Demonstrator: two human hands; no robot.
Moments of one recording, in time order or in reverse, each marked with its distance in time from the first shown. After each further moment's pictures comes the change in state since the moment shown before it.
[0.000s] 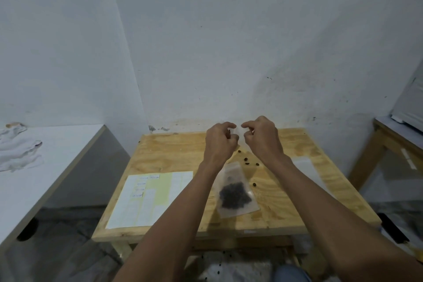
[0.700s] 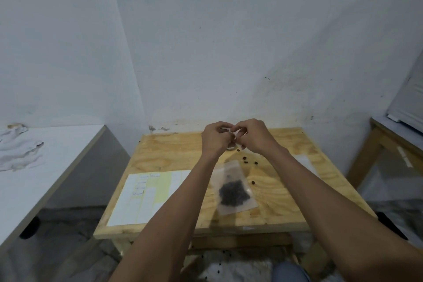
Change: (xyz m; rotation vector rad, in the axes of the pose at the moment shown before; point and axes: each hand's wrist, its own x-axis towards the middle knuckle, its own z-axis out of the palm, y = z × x) left_hand 0.003 0.003 -0.010 -0.467 -0.076 -0.383; right_hand 0.009 -0.013 -0.006 0.201 -0.312 0.081
